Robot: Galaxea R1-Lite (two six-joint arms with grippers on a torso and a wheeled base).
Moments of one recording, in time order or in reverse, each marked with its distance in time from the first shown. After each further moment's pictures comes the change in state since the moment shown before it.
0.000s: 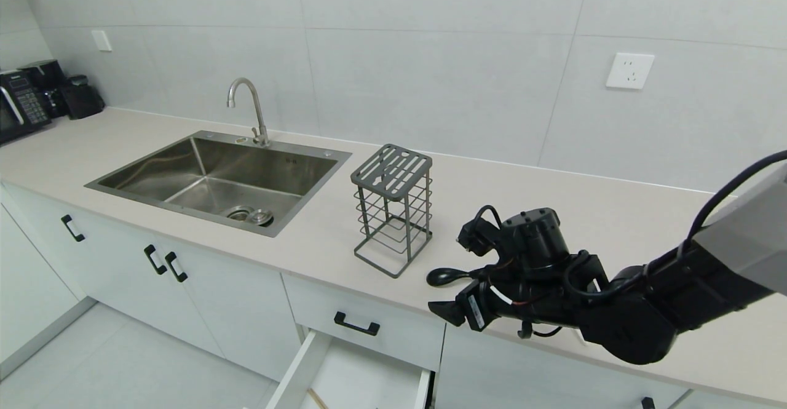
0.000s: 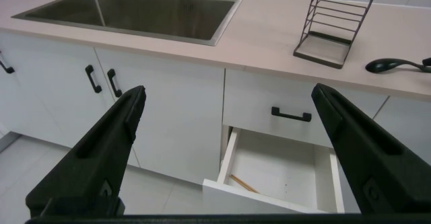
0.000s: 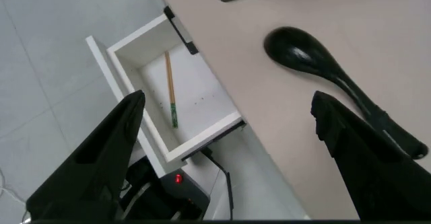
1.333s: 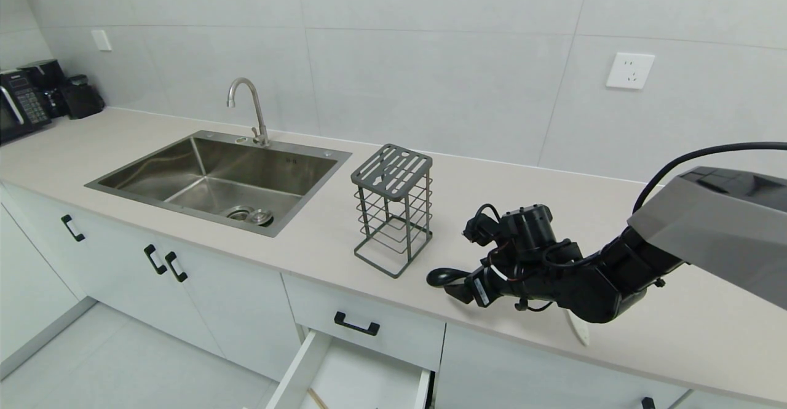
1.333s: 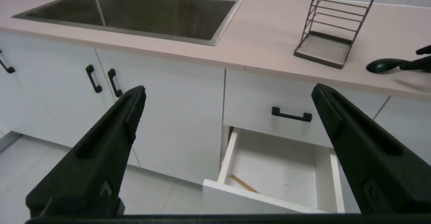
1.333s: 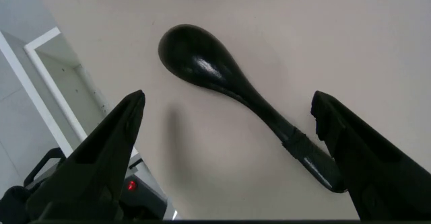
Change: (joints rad) left arm 0.000 0.000 0.000 0.000 0.000 0.000; right arm -0.139 0.191 -0.145 -0.008 0.006 -0.130
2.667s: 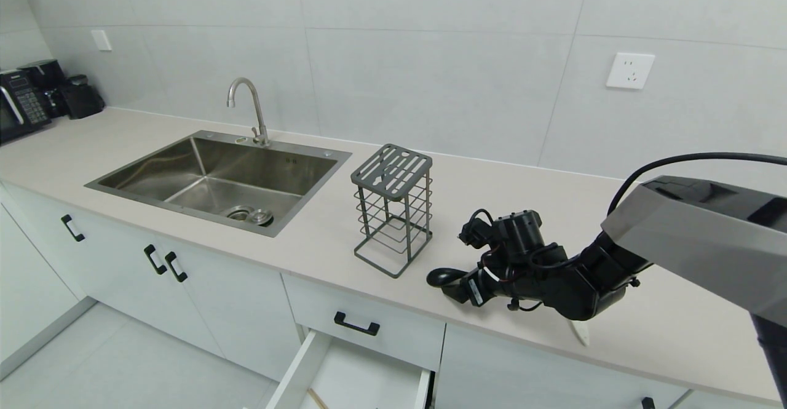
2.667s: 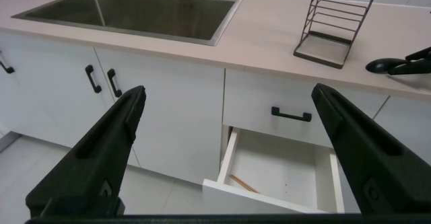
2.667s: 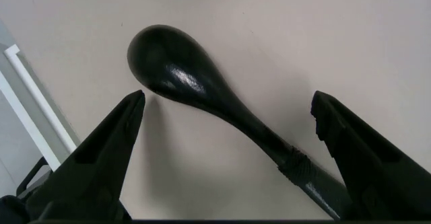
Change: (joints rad) left arm 0.000 0.000 0.000 0.000 0.000 0.000; right arm -0.007 0.095 -0.065 -0.020 -0.006 0.008
